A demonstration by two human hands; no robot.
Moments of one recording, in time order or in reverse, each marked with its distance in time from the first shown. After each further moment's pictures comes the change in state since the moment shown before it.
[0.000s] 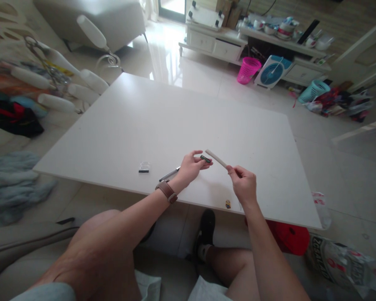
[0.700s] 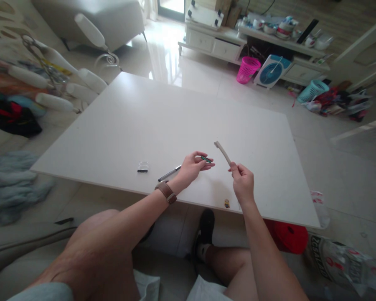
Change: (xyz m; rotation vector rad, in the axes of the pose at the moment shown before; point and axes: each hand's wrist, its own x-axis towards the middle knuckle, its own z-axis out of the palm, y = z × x) left_hand -0.002 -0.005 0.000 -0.040 -0.067 -0.014; right_hand 0.003 0.006 0.008 0.208 0.027 0.145
